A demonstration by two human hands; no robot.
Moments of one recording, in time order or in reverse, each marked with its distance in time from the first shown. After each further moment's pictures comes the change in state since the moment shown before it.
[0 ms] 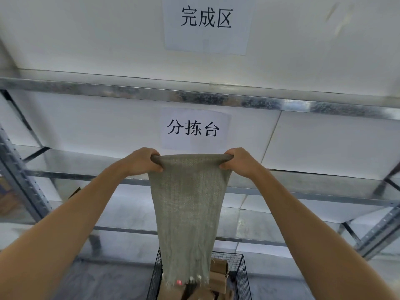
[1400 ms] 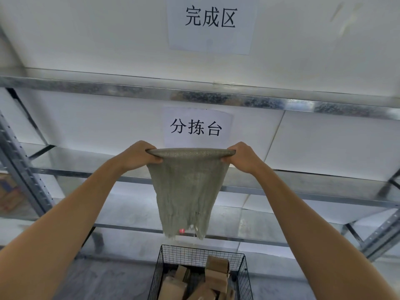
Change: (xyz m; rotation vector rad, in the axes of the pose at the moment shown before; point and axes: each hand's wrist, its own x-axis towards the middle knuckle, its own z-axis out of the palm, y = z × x) left_hand -0.010 -0.004 -0.014 -0.163 0.090 -0.010; right_hand 0.004 -0.006 -0.002 -0.043 0.055 -0.019
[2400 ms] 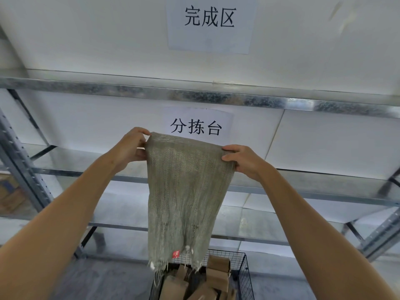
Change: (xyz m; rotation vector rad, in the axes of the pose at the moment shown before) left_hand -0.007 0.016 -0.012 -0.568 0.167 -0.190; right_hand -0.010 0.001 0.000 0.625 -0.142 0.176
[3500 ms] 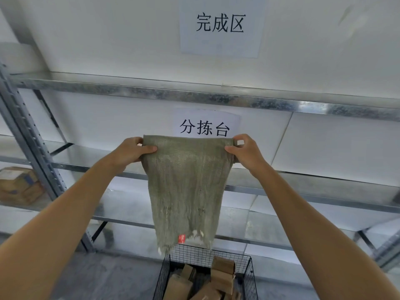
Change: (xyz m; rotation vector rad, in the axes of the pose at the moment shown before) left_hand -0.021 -0.018 -0.024 0.116 0.003 0.032; right_hand -0.008 -0.011 0.016 -0.175 0.237 -0.229
